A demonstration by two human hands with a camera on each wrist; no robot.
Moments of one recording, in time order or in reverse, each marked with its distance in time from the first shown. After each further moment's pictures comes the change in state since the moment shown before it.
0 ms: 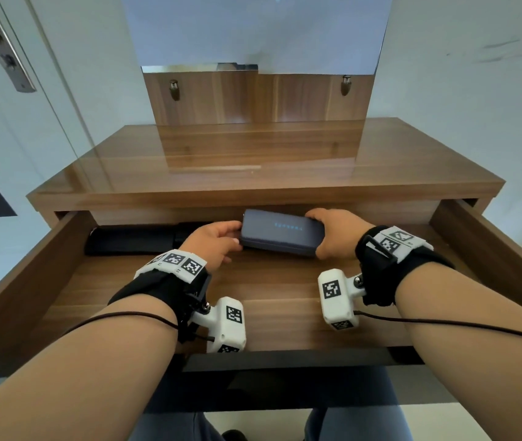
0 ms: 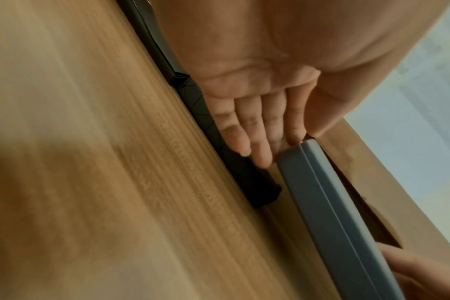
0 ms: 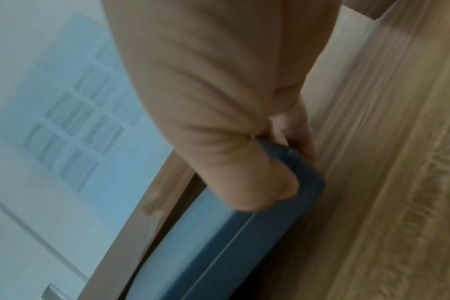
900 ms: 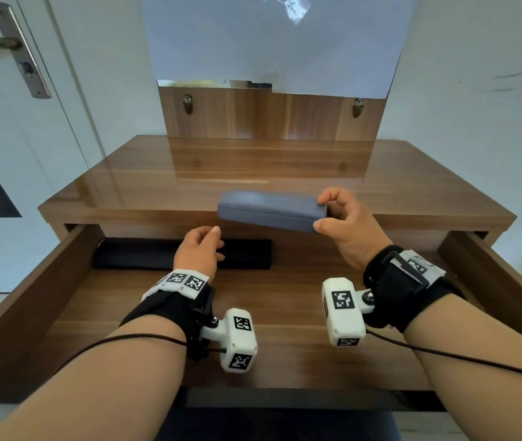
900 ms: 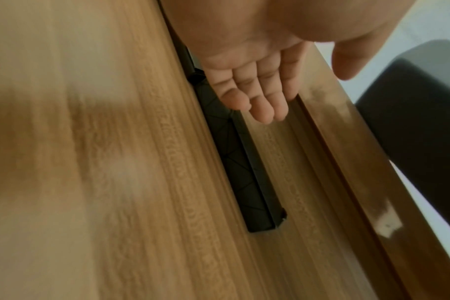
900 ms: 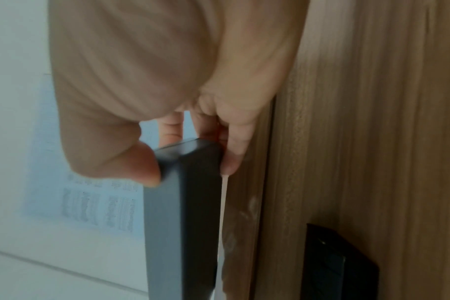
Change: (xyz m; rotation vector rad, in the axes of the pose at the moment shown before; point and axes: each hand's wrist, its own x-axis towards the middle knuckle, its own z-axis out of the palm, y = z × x) left_hand 0.010 -0.002 -0.012 -0.305 0.468 -0.032; right_hand 0.008 -0.023 -0.017 1.062 0.319 -0.242
